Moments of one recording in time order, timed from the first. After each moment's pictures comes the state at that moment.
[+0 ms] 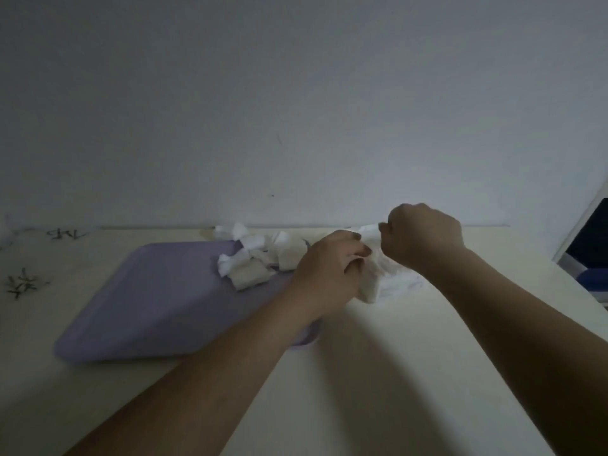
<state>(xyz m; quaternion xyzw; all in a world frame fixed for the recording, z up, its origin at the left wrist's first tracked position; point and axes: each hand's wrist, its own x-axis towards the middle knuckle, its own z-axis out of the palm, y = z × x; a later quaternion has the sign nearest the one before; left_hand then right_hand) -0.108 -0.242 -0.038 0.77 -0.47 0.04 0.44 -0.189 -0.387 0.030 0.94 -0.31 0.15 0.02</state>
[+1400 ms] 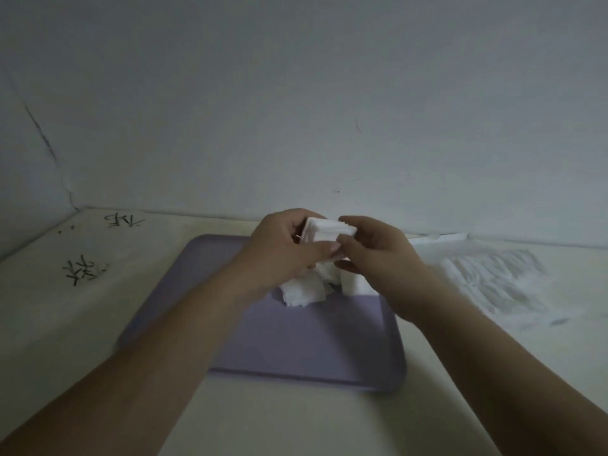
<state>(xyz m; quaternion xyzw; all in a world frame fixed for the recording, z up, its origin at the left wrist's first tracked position) 0.001 -0.121 -0.007 0.74 -0.30 -0.12 0.59 -0.075 -0.289 -0.030 0.74 -0.10 0.16 -0.65</state>
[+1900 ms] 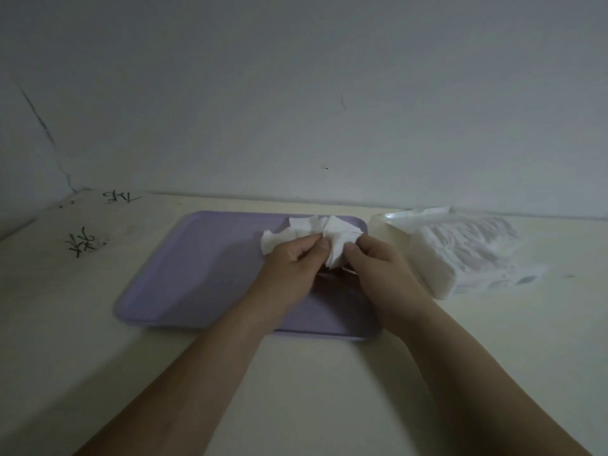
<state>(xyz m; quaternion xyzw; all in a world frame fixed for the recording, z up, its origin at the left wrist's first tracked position) -0.058 -0.133 -0.072 0.72 -0.23 -0.14 0.64 -0.124 -0.277 -0.076 0.67 -0.14 0.16 -0.71</state>
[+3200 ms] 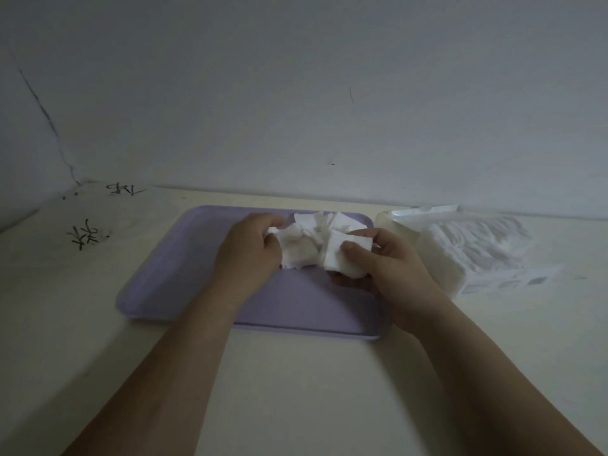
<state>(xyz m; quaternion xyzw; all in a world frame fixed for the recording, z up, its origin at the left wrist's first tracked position) -0.010 -0.090 -0.069 0.88 -0.21 0.05 0.42 -0.132 -0.281 -0.071 0.61 -0.09 0.14 -0.78</state>
